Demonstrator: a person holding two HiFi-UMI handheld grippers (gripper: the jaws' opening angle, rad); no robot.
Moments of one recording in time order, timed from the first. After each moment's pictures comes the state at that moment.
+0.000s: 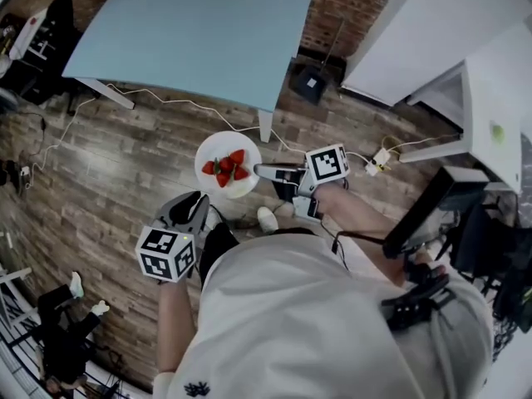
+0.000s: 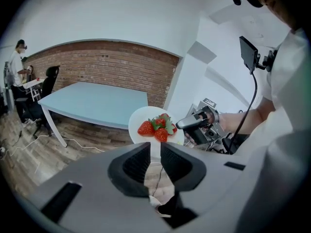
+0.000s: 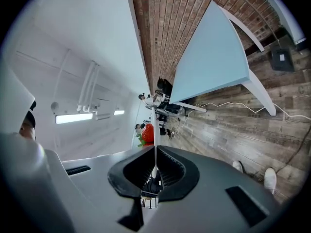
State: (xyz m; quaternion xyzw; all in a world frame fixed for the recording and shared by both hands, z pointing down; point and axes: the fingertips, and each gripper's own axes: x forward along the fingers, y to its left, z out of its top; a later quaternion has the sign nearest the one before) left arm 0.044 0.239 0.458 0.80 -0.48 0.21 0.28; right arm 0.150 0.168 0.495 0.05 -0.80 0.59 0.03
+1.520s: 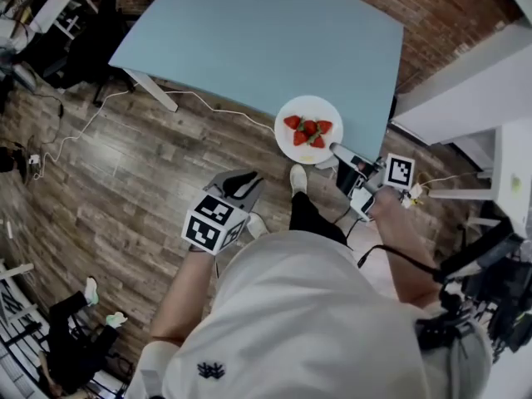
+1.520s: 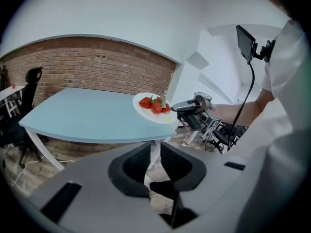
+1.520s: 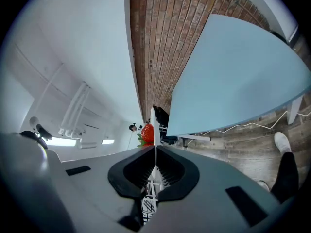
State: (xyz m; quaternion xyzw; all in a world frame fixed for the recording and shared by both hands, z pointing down) left arm -0.177 0.092 0.460 0.87 -0.38 0.22 0.25; right arm -0.017 -0.009 0.469 0.21 -0.77 0.60 -0.08
